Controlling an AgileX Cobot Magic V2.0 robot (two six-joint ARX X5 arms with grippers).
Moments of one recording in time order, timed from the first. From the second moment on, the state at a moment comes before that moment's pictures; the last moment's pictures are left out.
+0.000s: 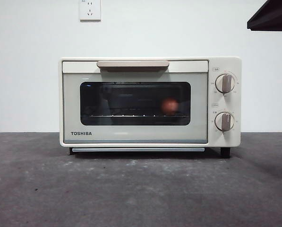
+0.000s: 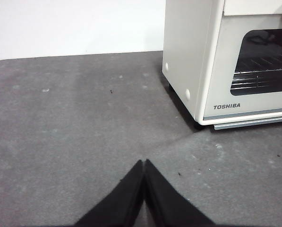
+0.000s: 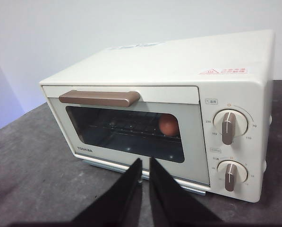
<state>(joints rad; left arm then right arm) 0.08 0.00 0.03 -0.17 0.26 0.06 0.61 0.49 0.31 0.12 0.05 0.26</state>
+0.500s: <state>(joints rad) 0.08 0.00 0.03 -0.17 0.26 0.06 0.59 0.48 0.31 0.12 0.05 0.26</state>
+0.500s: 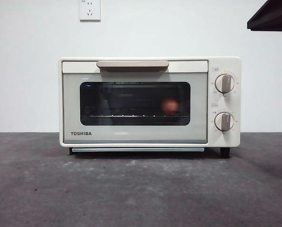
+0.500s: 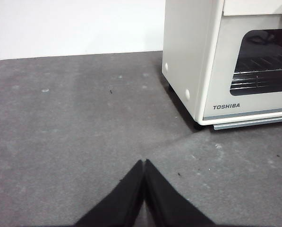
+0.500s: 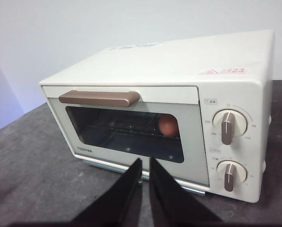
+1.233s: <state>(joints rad) 0.08 0.00 0.03 -0.17 0.26 0.06 -0.01 0.11 0.10 0.01 -0.08 0.05</state>
